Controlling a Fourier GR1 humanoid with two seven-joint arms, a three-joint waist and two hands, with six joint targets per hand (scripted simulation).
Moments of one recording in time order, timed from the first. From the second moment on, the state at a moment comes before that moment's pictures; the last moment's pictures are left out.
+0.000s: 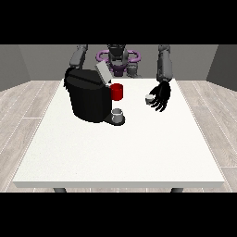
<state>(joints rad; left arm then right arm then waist) -0.58 0.42 -0.02 -0.71 -0.65 -0.01 -0.18 -0.26 -0.04 -0.07 -1.29 -0.03 -0.05 -0.20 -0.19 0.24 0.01</state>
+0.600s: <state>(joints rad) -0.59 0.36 -0.02 -0.69 -0.67 0.00 -0.27 -0.23 -0.06 -0.11 -1.24 -0.06 -0.02 -0.23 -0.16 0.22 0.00</state>
